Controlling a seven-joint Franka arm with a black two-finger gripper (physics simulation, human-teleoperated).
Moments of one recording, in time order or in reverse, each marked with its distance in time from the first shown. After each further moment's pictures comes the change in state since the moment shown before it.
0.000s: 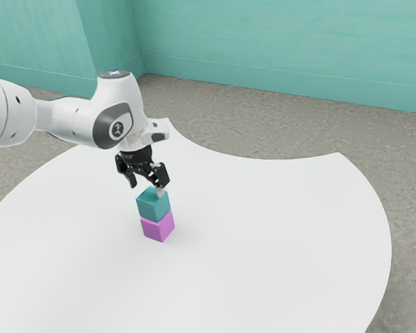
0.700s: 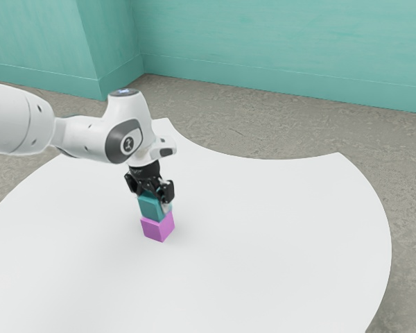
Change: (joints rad) arm -0.005 0.100 -0.003 0.012 -0.055 0.043 0.002
